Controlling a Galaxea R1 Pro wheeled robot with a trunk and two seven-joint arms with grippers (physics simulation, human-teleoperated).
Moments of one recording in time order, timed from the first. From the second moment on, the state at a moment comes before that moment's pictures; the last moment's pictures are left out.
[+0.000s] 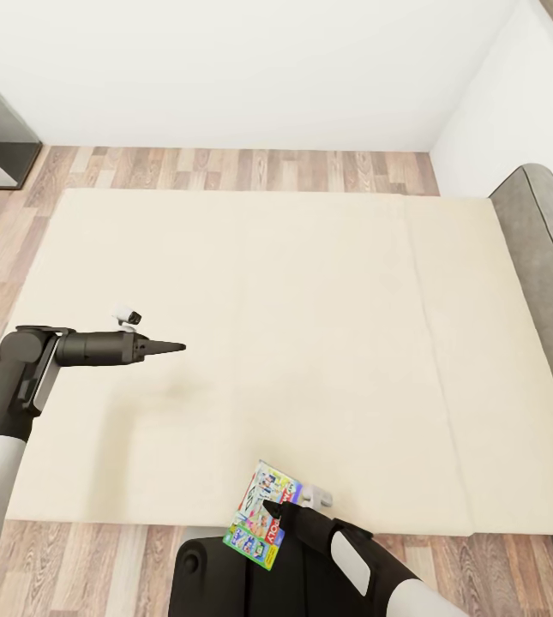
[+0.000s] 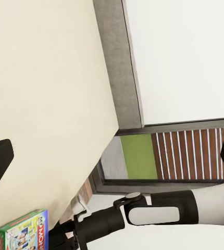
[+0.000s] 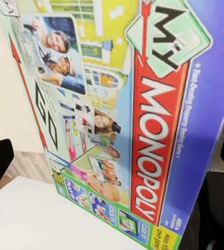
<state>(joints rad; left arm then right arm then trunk) -0.95 0.35 0.02 -1.12 0.08 1.01 -1.56 -0.58 0.15 0.27 -0.34 -0.61 0.15 0.36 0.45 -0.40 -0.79</state>
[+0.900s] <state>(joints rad) -0.95 0.35 0.02 -1.11 0.08 1.01 -1.56 -0.58 0.15 0.27 -0.34 -0.61 0.15 0.36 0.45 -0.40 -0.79</state>
